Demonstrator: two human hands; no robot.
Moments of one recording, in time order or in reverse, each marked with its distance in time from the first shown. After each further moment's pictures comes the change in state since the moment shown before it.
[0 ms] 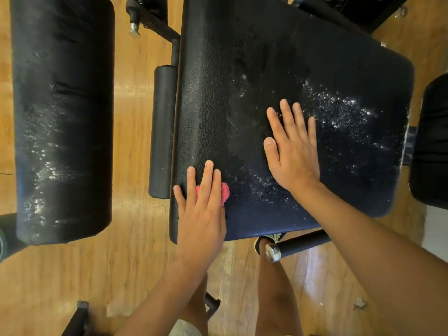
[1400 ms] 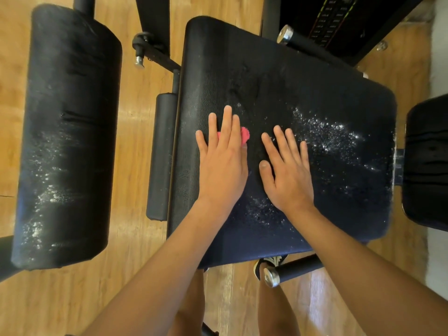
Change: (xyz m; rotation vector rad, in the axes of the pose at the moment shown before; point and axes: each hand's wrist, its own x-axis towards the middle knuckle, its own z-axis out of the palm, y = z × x) left_hand 0.139 0.049 -0.027 -0.033 0.143 0.023; right_hand -0.007 0.000 -0.002 0.061 0.029 0.028
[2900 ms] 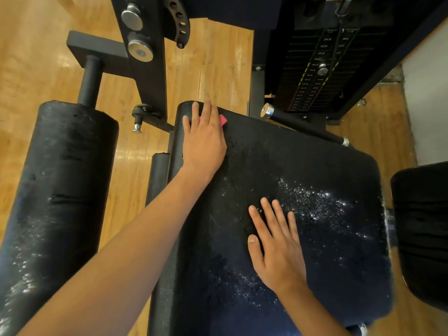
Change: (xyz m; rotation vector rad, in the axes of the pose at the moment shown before) left_hand 0.204 -0.011 -0.023 0.178 0.010 0.014; right_hand 0.005 0.003 0.001 0.008 -0.009 -0.028
